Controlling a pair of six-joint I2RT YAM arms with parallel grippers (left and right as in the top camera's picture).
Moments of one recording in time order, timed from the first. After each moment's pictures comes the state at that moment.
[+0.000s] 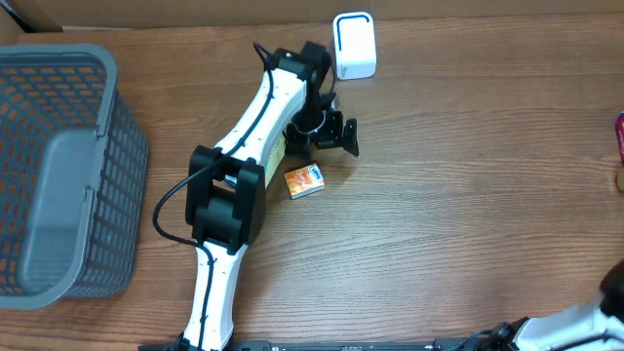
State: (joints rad) left arm -0.37 2.35 2.11 -1.37 0.39 -0.29; right arm -0.79 1.83 1.57 -0.45 -0.12 0.49
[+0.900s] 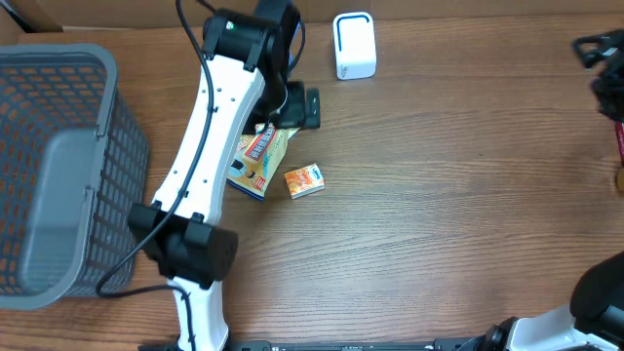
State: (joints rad) left arm -0.33 2.05 2.22 -1.69 0.07 -0.39; right arm -0.47 1.73 1.61 -0.67 -0.64 0.48
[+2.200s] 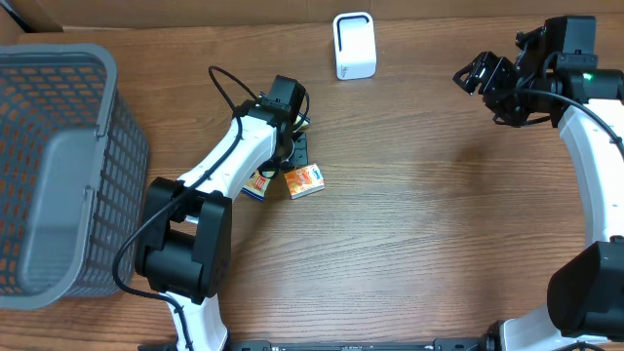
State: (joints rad) left arm -0.33 1.98 1.42 -0.81 -0.04 -0.41; right arm -0.09 1.73 1.58 -0.86 -0.43 0.47
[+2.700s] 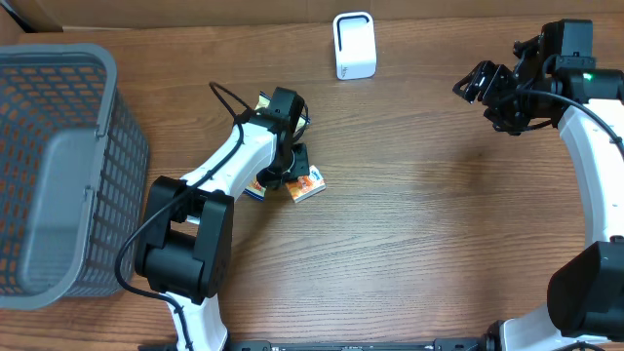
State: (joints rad) left arm -0.33 1.98 1.34 -0.82 0.06 -0.48; right arm -0.09 1.73 1.58 -0.94 -0.43 0.46
